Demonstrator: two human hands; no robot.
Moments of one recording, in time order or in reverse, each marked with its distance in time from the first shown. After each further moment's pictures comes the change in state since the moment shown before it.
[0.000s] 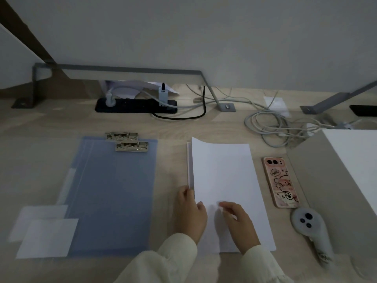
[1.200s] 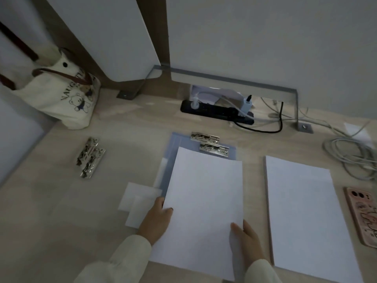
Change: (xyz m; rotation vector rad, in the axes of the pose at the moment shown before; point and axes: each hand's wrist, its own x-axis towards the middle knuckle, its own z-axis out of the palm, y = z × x) left_hand -0.007 -0.168 -0.226 -0.208 -0.024 -0.275; right_hand -0.037 -0.043 0.172 0.410 -0.057 0.225
